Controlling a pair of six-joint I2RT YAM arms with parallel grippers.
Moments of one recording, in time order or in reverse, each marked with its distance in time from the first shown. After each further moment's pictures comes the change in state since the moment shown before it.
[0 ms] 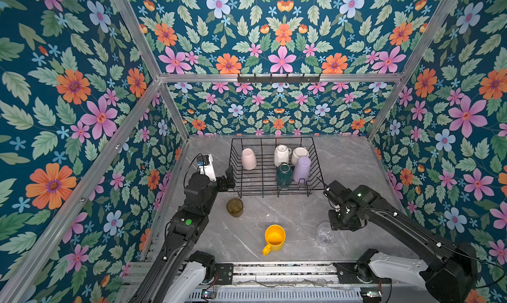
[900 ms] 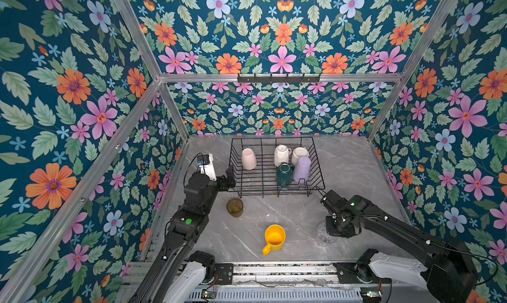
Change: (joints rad) left arm 0.000 0.006 0.009 0.000 0.010 -0.001; right arm 0.014 0.002 -0.197 0.221 -0.030 0.127
